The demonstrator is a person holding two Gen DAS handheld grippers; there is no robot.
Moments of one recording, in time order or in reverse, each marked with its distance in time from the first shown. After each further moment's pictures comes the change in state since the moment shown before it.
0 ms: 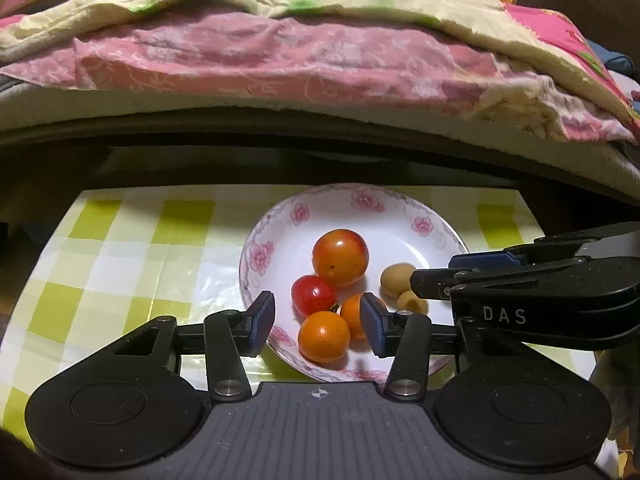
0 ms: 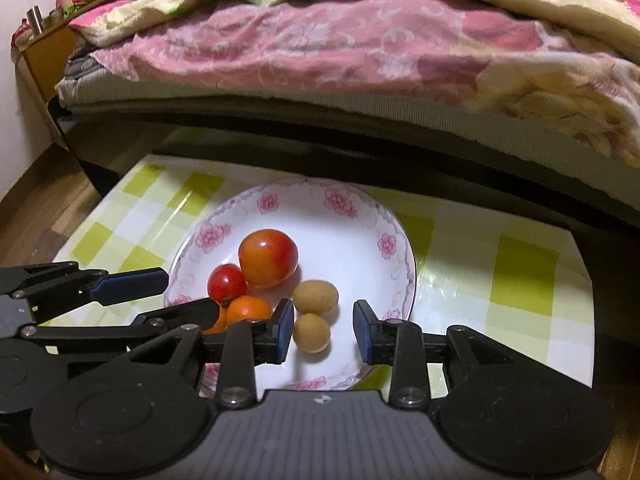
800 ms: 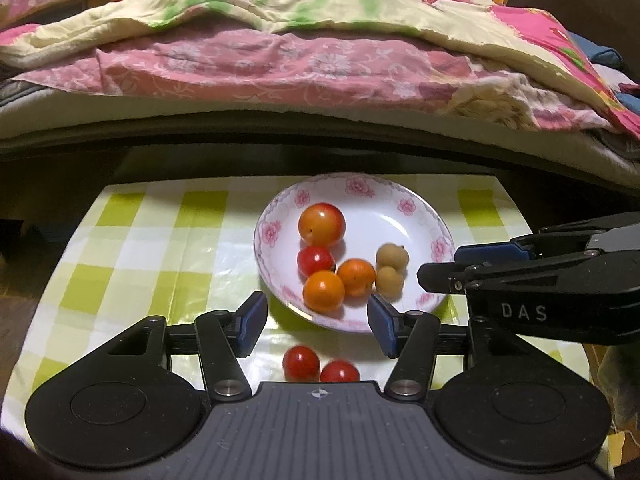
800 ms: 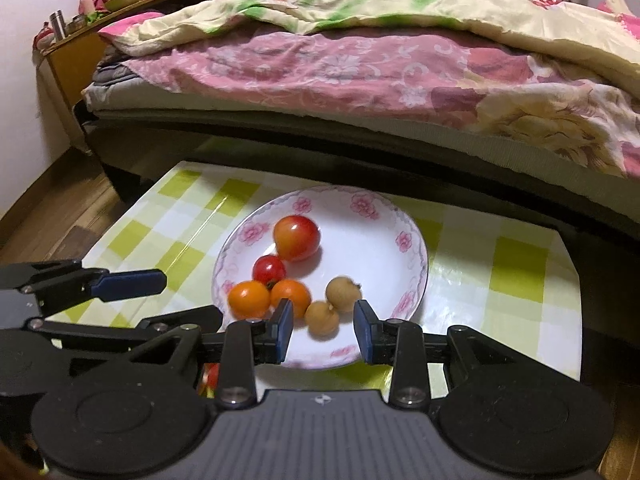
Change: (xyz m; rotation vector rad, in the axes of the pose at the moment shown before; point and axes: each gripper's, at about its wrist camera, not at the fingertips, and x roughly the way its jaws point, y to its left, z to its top) left arm -0.046 -0.003 -0.020 0.027 0.002 0.008; right arm -0.043 0.021 -0.019 -0.032 -0.043 0.025
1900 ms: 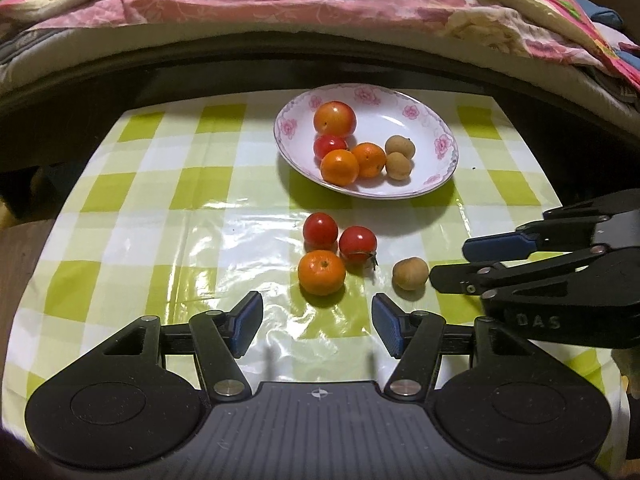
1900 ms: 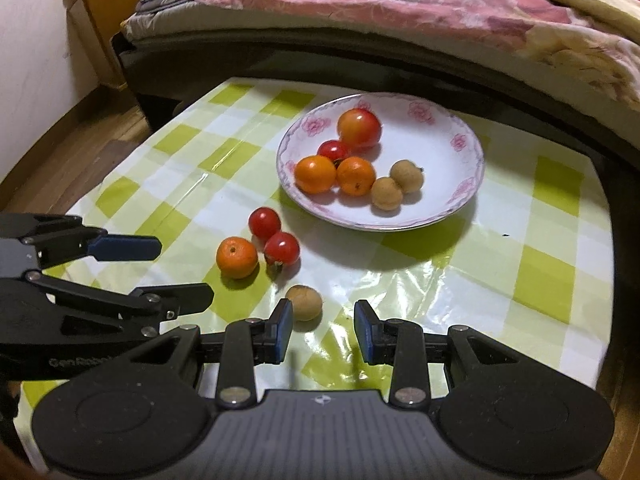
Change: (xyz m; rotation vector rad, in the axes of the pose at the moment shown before) left arm -0.022 0.010 -0.059 0.012 0.139 0.010; right arm -0.008 0.037 -0.065 -0.091 0.138 0.054
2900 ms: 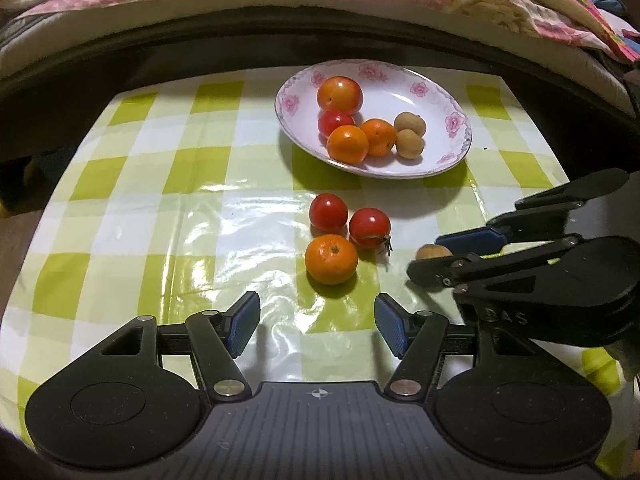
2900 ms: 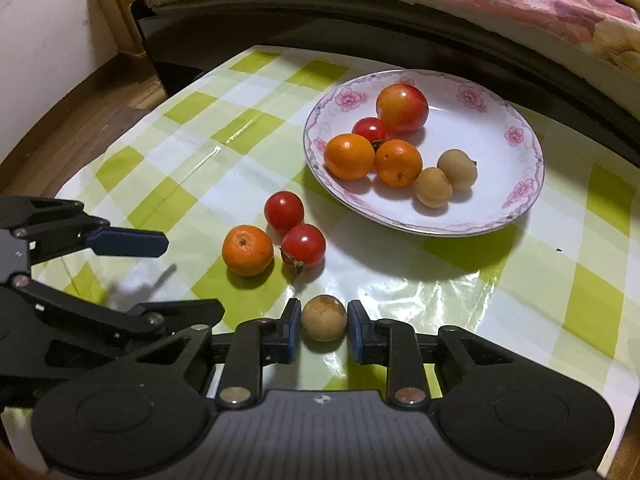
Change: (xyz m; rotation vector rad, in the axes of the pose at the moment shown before) left arm 0.021 0.007 0.001 0.010 0.046 -0.005; right arm 0.041 0.009 0.009 -0.072 0.060 0.044
